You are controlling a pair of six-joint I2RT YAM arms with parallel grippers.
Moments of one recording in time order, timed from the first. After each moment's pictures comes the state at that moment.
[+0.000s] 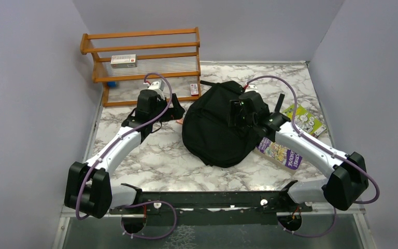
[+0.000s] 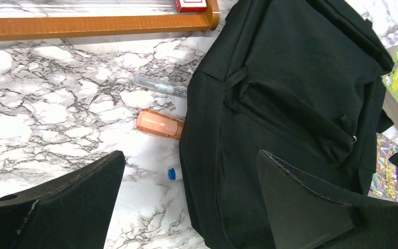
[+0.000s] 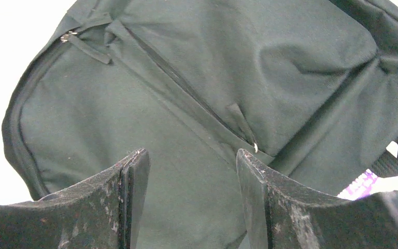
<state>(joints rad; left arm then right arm) -0.32 1.26 0.83 -0.08 0.14 -0.44 0.65 1.32 1.03 -0.40 0.25 0.41</state>
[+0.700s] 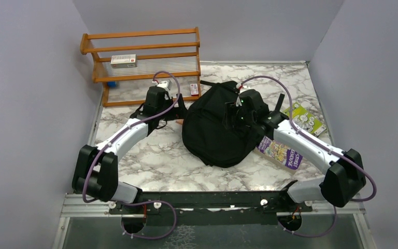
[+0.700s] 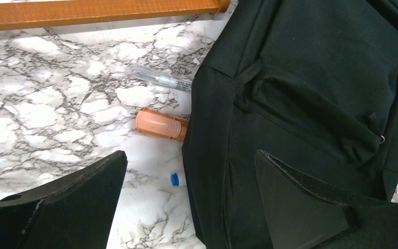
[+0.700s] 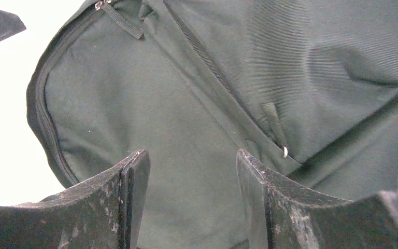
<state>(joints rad) -0.35 1.40 0.90 -0.12 0.12 -0.41 0.62 1.33 1.03 -0.40 0.08 0.35</state>
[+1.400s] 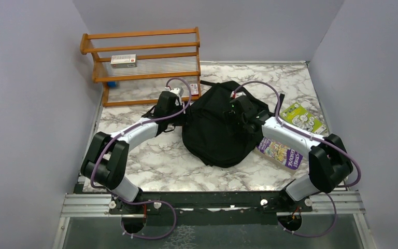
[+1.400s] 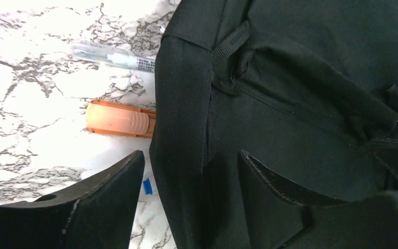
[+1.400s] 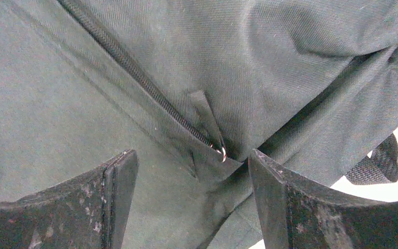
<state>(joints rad) -0.43 1.55 0.90 -0.04 0.15 -0.43 0.62 1.51 1.02 -0.44 0.30 0.26</state>
